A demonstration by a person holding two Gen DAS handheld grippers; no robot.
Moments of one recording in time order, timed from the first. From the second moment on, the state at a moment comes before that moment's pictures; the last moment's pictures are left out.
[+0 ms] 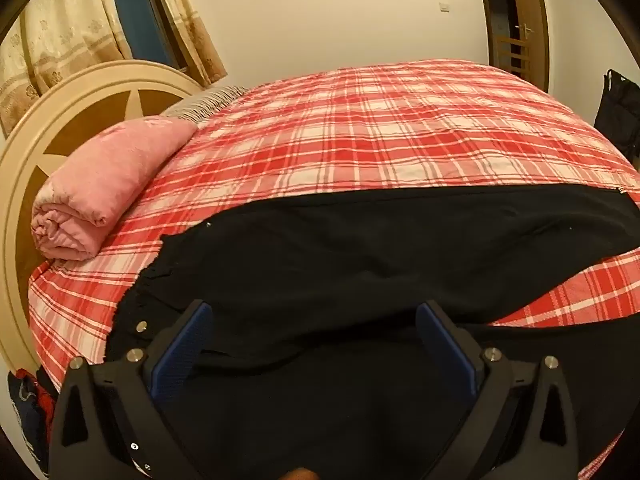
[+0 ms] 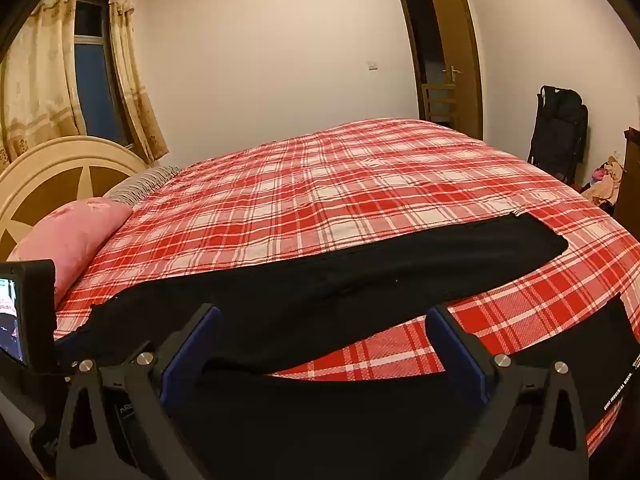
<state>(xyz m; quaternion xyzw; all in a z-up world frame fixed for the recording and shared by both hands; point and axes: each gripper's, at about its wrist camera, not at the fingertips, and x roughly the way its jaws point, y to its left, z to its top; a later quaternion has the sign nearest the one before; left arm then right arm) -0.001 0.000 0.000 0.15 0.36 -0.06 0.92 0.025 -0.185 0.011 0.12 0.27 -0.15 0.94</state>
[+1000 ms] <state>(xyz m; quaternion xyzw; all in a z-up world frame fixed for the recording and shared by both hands) -0.002 0.006 0.000 0.14 0.37 -0.07 0.91 0.020 -0.180 0.008 0.13 0.27 -0.15 0.94</state>
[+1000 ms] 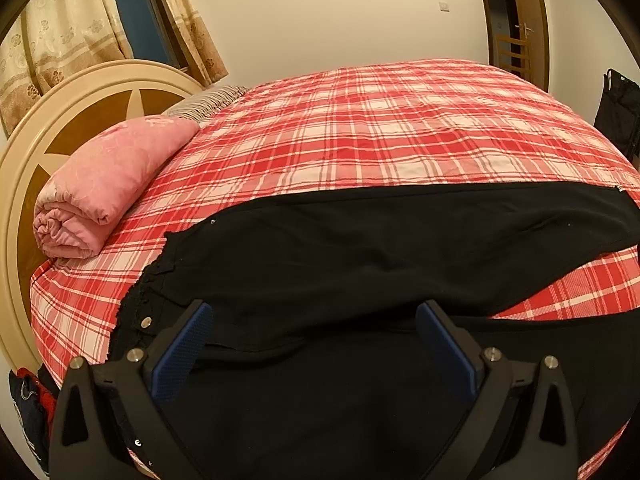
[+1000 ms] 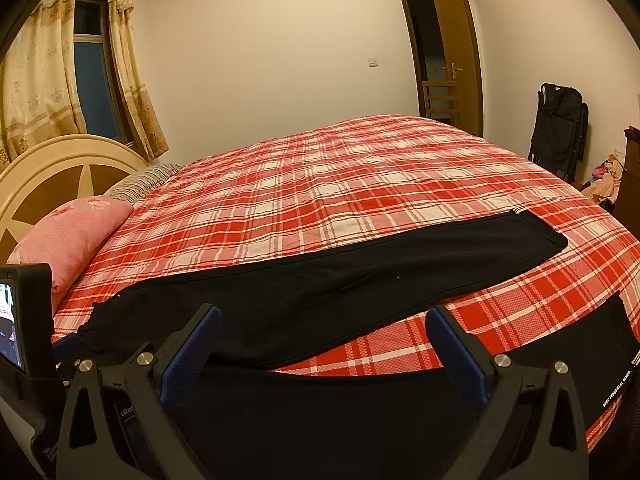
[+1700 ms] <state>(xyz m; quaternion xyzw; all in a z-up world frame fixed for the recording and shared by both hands) -0.007 0.000 -0.001 0.14 0.37 -0.07 0.92 0.024 -0.176 0.006 0.12 0.28 -0.15 0.94</state>
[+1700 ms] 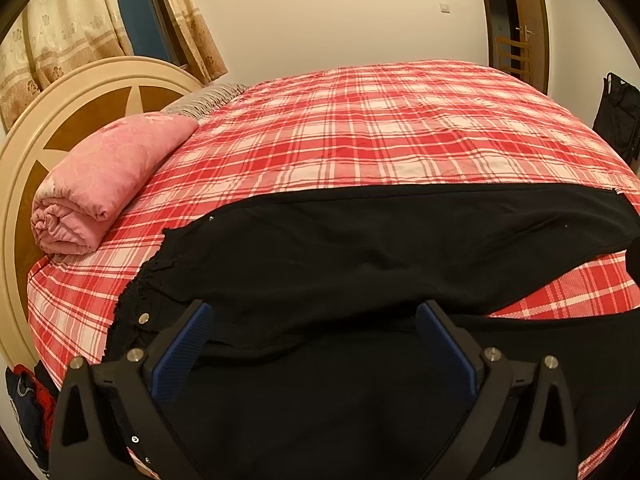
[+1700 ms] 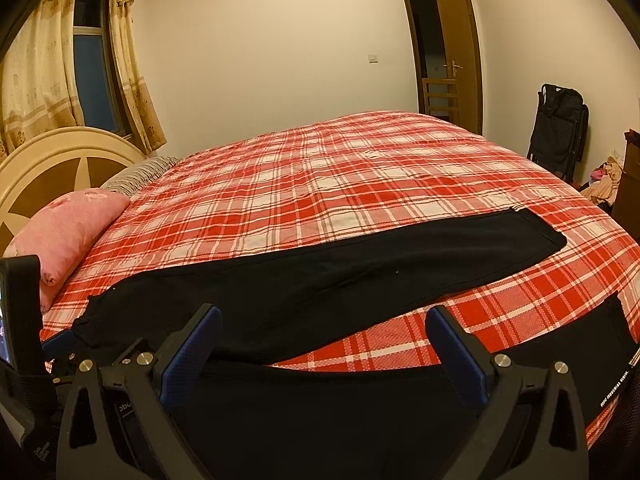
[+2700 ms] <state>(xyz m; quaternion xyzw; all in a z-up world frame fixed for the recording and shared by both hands) -0.005 0.006 -0.002 0.13 0.38 -0.07 0.91 0.028 -0.170 0.004 0.11 0.29 -0.15 0.94</state>
